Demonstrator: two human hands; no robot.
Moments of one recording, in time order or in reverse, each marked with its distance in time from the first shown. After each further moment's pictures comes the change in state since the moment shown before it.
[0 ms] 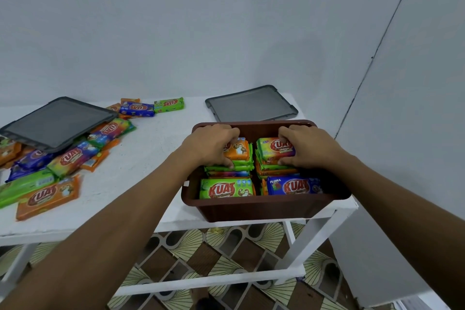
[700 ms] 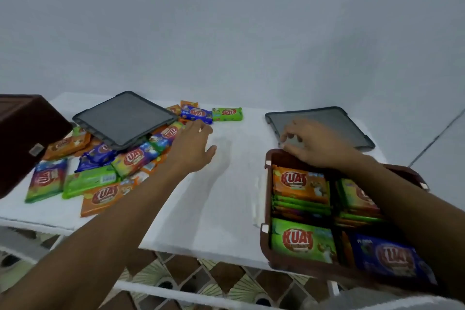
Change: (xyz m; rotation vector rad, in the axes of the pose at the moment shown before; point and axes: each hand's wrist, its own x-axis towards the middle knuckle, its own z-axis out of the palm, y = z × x) left_hand -0.075 -0.175 0.025 -0.050 0.237 -0.572; right_hand 0.144 -0.097 -0.024 0.265 0.125 -0.282
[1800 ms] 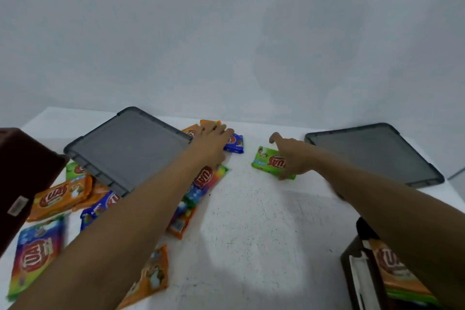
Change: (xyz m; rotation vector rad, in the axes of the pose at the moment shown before) left_hand 0.154 -0.123 0.043 0.131 -0.329 0.178; right_hand 0.207 -0.012 0.103 -0.035 -0.520 0.293
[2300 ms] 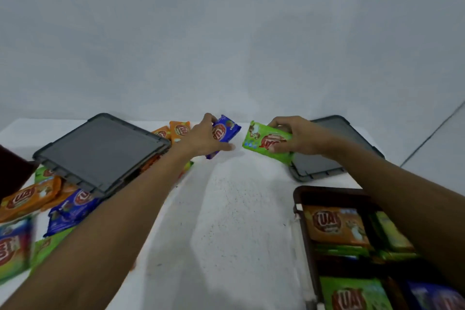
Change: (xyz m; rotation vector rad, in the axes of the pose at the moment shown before) left_hand -0.024 0.090 -0.053 -0.815 0.038 -0.125; right_hand -0.123 0.047 -0.042 0.498 0.287 -0.115
